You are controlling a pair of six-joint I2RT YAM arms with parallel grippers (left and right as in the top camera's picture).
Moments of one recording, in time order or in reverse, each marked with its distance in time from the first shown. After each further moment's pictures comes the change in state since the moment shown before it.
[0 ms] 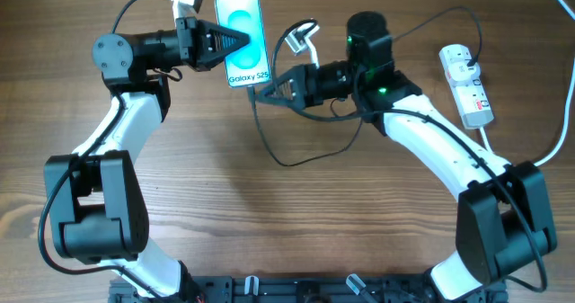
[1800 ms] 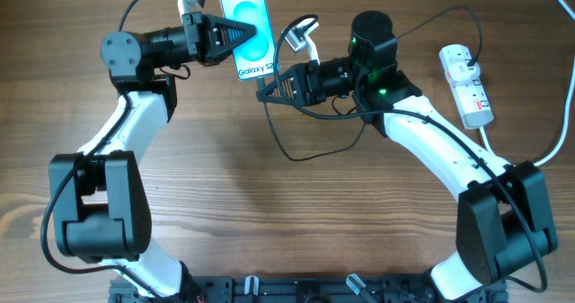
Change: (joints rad) left arm -0.039 0.000 0.002 -0.023 -0.088 0.048; right arm -0.006 -0.002 -0.009 0.167 -0.057 0.190
